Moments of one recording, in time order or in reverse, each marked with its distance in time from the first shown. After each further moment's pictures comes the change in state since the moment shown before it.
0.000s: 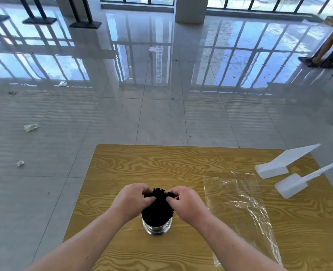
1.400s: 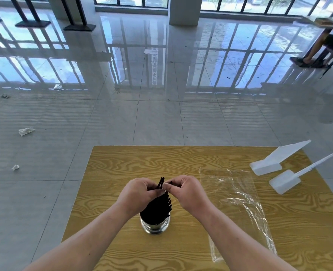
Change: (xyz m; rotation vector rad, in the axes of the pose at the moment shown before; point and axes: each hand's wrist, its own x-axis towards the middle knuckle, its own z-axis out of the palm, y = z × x) left_hand -0.001 0.032 -0.001 -0.223 -0.040 0.071; right_hand -0.011 -0.025 -0.024 0.289 0.134 -0.132
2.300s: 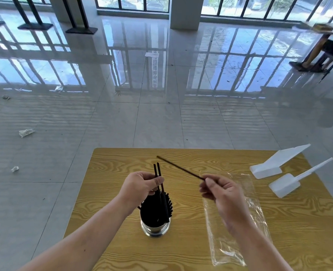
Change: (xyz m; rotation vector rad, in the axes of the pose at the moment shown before) left_hand 0.001 0.027 -0.014 -0.543 0.049 -0.147; right_hand -0.046 -0.001 -0.066 0.521 0.294 0.120
